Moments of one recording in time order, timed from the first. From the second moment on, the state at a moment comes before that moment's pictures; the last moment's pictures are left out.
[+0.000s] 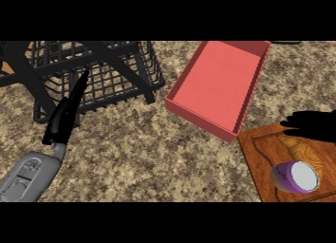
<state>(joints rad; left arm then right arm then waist) -0.32 0.42 -0.30 -1.33 0.02 0.30 0.05 -0.36 -1.08 0.48 -1.37 0.56 0.35 -0.80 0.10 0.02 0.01</state>
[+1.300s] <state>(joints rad) -0.23 0.46 -0.26 -1.38 0.04 0.30 0.06 -0.55 -0.87 0.69 -1.05 0.83 0.24 -0.93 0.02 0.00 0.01</state>
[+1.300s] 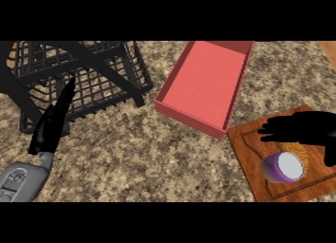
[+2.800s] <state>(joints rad) -0.22 0.46 -0.24 -1.39 0.04 0.29 0.05 -0.51 -0.72 0.62 -0.97 0.88 -0.02 -0.85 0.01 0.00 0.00</state>
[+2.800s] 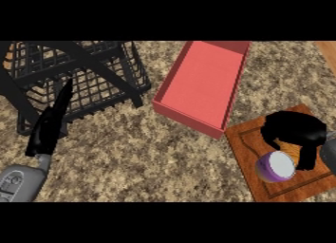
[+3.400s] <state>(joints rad) -0.27 0.44 -0.26 -1.38 0.03 0.28 0.06 -0.70 -0.77 0.22 -0.61 0.63 -0.05 -0.71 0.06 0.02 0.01</state>
